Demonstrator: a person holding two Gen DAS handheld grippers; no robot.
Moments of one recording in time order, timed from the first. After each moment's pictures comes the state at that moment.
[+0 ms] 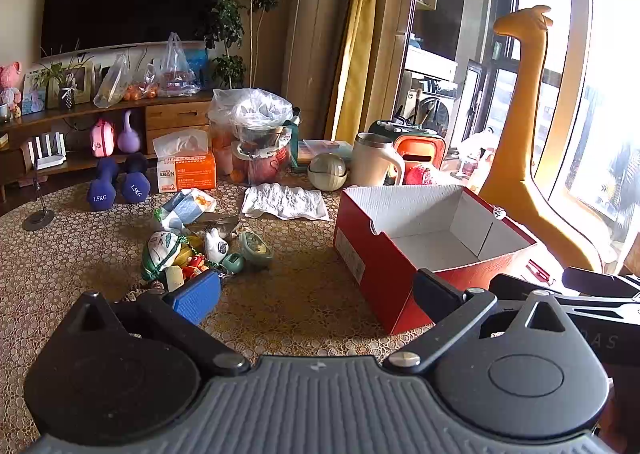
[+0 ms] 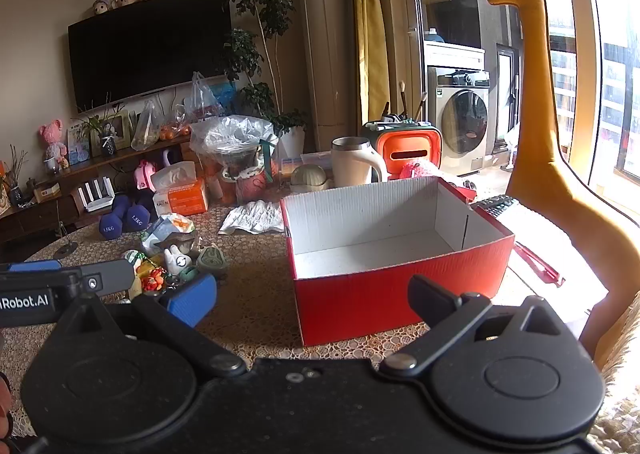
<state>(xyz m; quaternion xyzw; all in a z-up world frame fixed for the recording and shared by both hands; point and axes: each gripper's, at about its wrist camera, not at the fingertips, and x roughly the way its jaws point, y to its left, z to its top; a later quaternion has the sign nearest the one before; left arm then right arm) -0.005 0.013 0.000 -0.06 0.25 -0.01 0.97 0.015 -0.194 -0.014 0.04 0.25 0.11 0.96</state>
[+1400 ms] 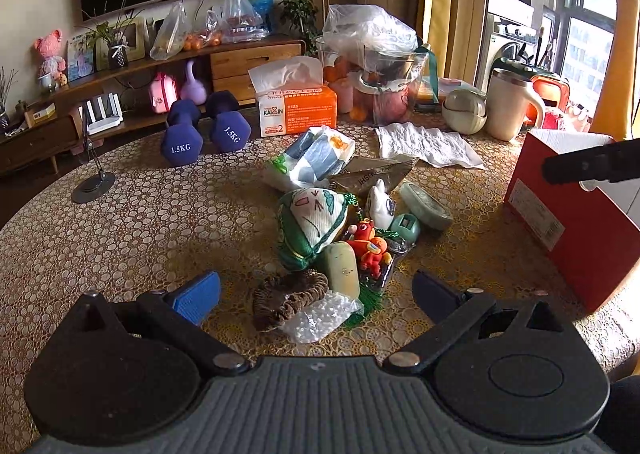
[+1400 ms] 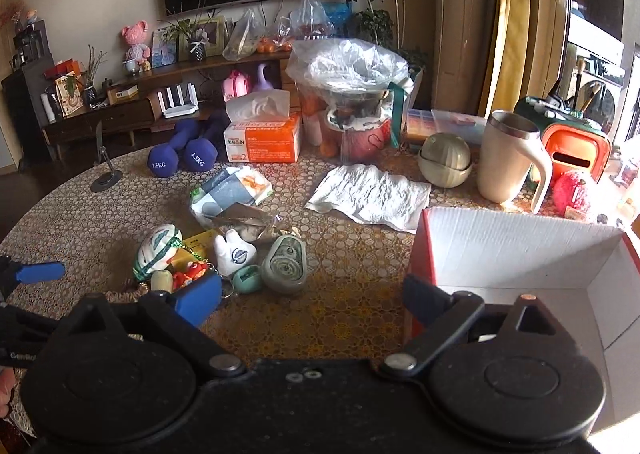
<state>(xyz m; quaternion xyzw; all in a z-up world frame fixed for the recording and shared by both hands) 0.091 0.155 -0.086 -0.03 0.34 0.08 0.94 0.197 -0.073 -0.045 -0.06 0.34 0.27 0.90</state>
